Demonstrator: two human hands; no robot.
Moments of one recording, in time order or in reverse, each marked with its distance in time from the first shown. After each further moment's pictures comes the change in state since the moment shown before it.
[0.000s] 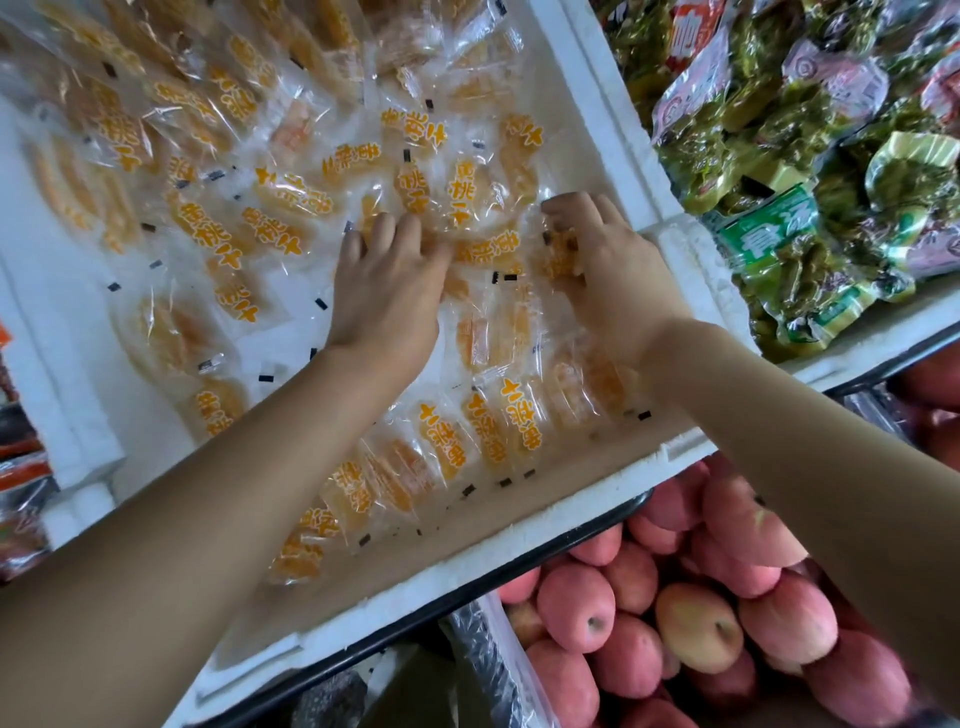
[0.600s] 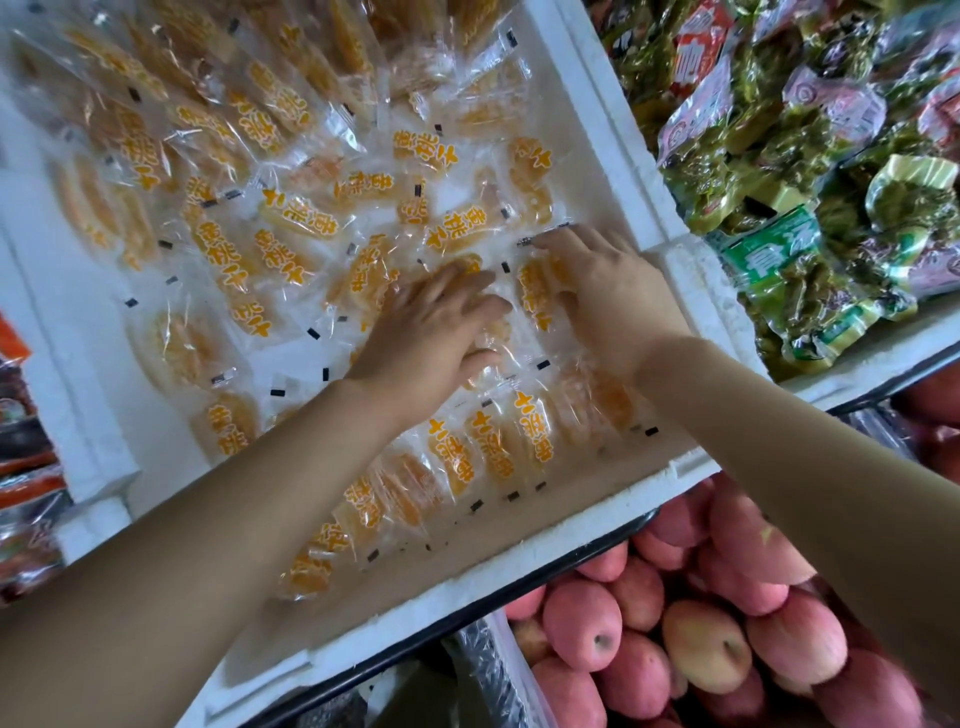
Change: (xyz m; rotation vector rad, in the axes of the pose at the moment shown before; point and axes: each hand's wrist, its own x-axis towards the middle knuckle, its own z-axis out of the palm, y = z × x) left_hand -0.010 -0.003 0.013 -0.288 -0.102 0.338; right_hand 0.004 -0.002 0.005 -0.108 -0.047 -0.044
